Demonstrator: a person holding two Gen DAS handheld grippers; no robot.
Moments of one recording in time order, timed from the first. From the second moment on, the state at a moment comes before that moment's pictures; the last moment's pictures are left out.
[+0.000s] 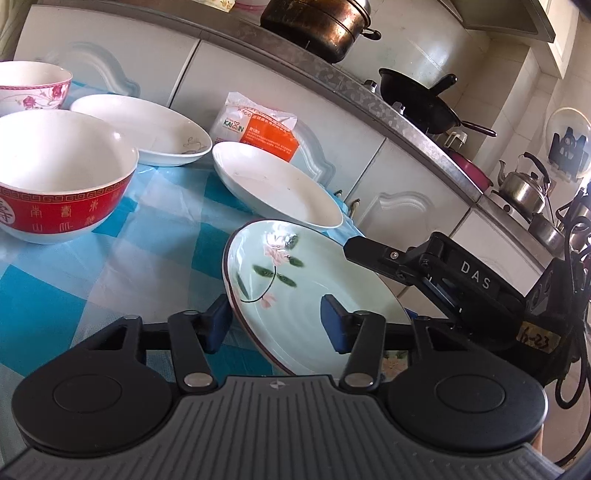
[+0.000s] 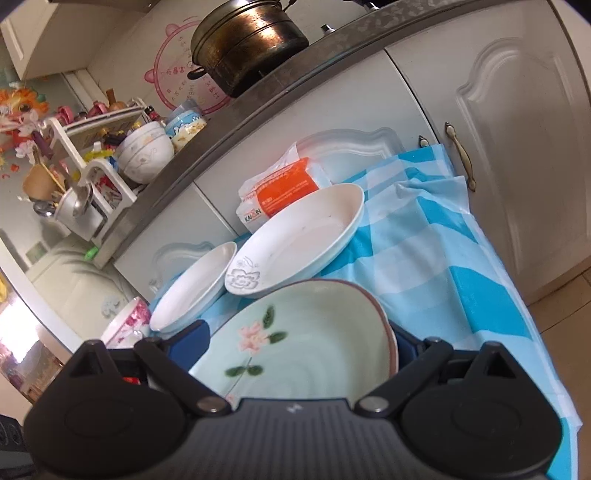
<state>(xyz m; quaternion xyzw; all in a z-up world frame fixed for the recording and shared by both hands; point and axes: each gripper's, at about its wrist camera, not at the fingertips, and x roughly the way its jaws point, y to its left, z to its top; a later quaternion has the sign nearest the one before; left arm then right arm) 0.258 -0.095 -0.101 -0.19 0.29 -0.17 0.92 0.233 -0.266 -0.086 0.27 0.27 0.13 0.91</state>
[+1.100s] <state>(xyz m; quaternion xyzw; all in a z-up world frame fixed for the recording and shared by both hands) 0.167 -0.044 -0.087 -0.19 0.29 -0.12 0.93 0.159 -0.222 -0.071 0.27 0.28 0.16 0.91</state>
